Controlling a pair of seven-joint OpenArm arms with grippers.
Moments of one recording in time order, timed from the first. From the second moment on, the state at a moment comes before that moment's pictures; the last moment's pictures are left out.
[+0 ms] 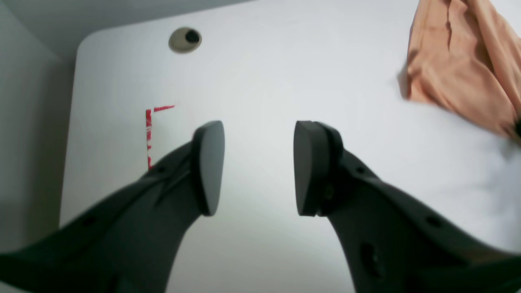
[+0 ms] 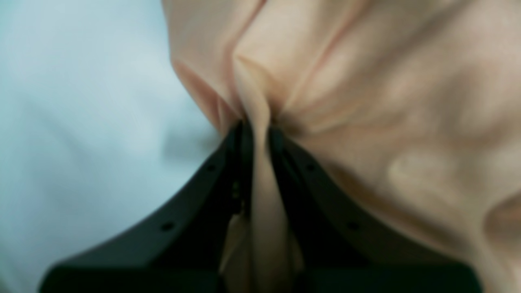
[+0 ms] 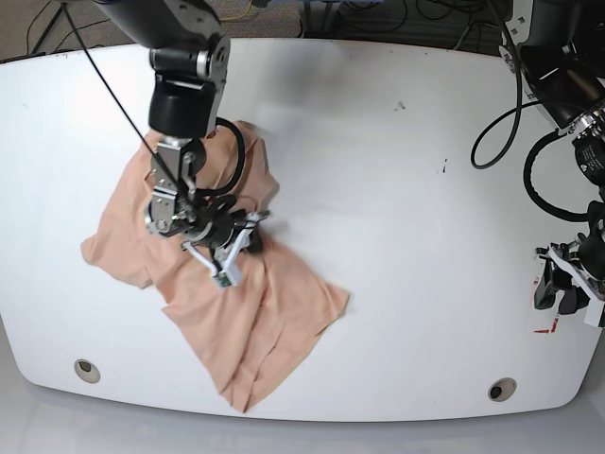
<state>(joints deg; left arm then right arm) -18.4 -22.2 -30.7 98.2 -35.2 -38.4 70.1 16.3 -3.9 10.9 68.9 0.0 39.7 -50.7</state>
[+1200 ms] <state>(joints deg) -7.5 -19.7 -30.7 96.5 -35.4 -41.9 69.4 1.2 -8.3 -20.4 92.0 0.7 40.6 -58.0</state>
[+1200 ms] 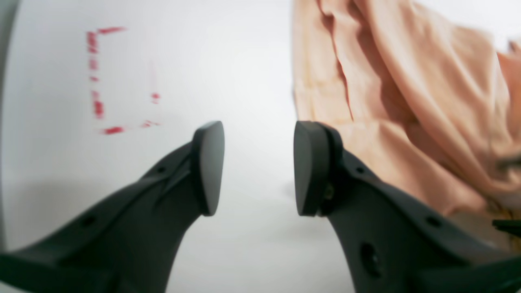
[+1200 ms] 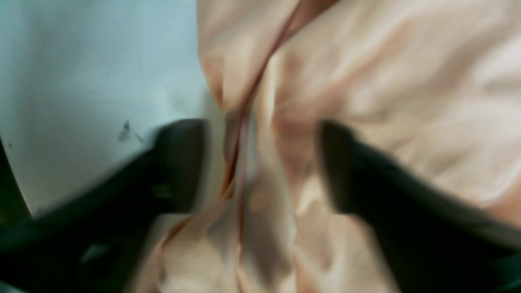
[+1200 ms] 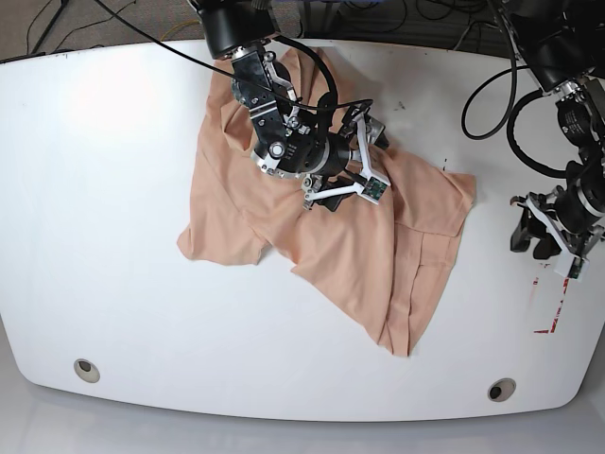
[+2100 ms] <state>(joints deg) -5.4 -17.3 -27.5 76.9 -30.4 -41.8 64.4 -2.0 -8.3 -4.7 113.2 1.3 40.6 -61.8</state>
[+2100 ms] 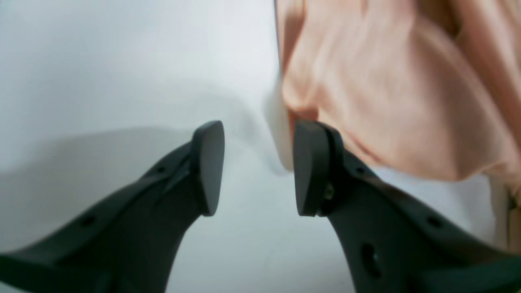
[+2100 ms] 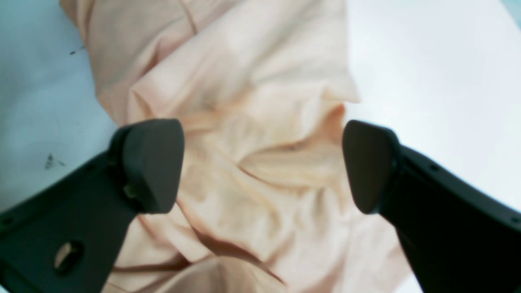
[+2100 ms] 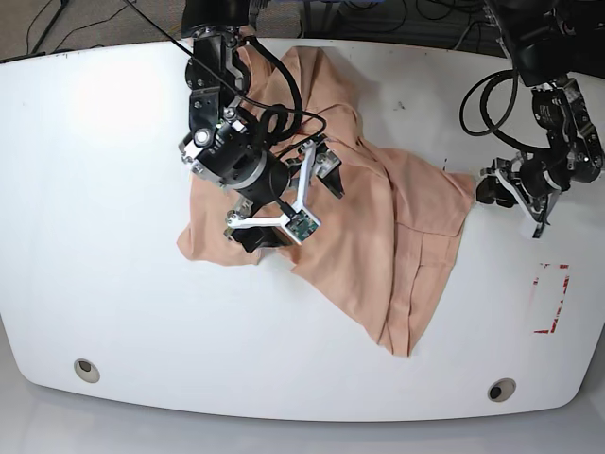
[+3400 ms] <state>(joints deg) -10.0 -16.1 -12.1 68.0 -31.3 -41.9 55.9 -11.2 -1.4 19.7 113.4 36.6 40.5 -69.2</state>
